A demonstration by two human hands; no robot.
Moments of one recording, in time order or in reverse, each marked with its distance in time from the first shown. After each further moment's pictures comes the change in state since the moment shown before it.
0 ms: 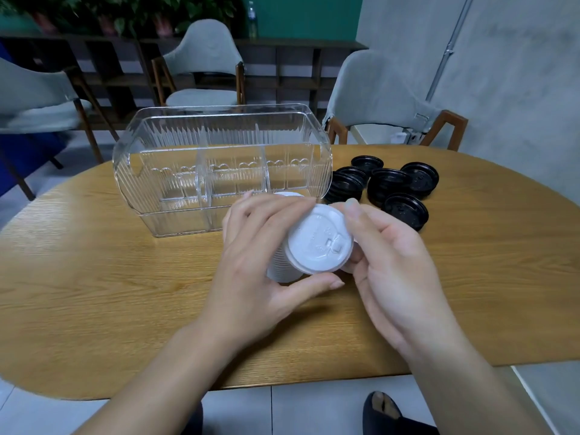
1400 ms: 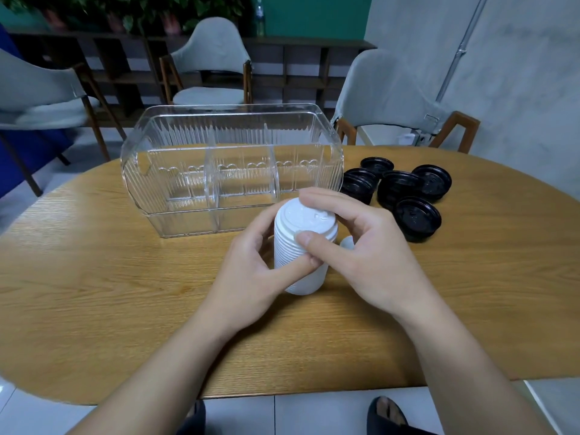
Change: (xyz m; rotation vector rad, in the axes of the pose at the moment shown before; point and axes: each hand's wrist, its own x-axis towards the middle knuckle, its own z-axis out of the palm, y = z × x) left_hand -0.001 -0.030 0.005 -0.619 -0.171 -0.550; right_hand 0.046 0.015 -0.002 -0.593 -0.221 -0.291
